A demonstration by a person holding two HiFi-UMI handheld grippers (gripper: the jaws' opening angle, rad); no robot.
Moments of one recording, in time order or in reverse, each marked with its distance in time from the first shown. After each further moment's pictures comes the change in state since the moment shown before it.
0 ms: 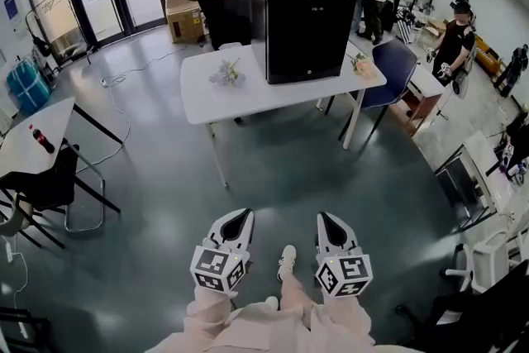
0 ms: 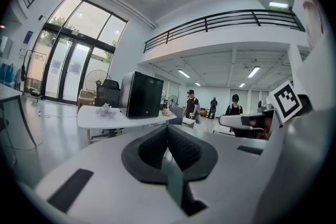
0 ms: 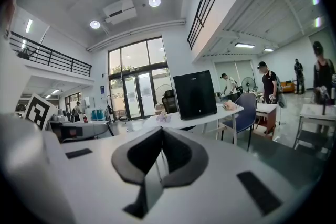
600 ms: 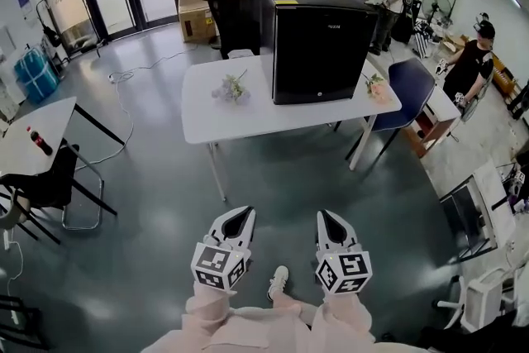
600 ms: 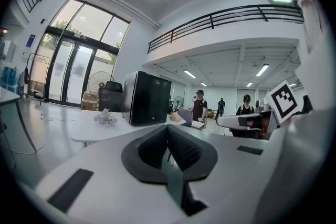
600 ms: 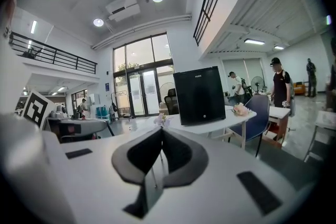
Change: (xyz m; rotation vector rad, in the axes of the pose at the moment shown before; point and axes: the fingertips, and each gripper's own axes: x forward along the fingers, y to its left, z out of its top) left arm 0.128 0.046 0.042 0.002 -0.014 0.062; right arm 0.133 -0.071 0.045 -0.038 0.029 0.075
